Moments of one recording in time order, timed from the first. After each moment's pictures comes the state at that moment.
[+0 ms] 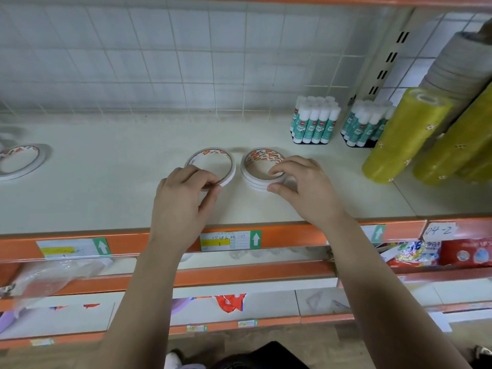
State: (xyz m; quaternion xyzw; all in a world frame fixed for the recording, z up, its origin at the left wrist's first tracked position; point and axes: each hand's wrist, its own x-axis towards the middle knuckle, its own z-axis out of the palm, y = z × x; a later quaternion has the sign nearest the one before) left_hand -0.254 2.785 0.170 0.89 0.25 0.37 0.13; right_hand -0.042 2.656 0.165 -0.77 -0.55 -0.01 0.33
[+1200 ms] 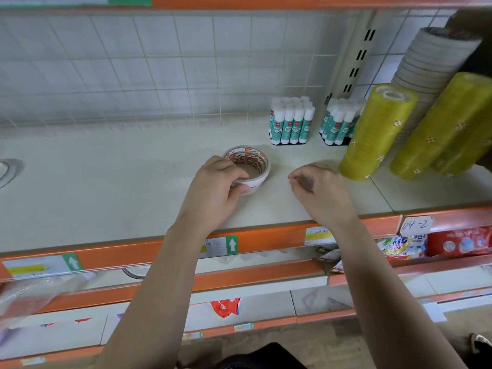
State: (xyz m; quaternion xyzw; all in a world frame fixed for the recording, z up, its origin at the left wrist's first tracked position) left_hand -0.172 2.768 0.180 0.94 0.15 0.28 0.15; right_hand -0.007 2.612 0.165 -0.81 -0.46 -0.06 0.36
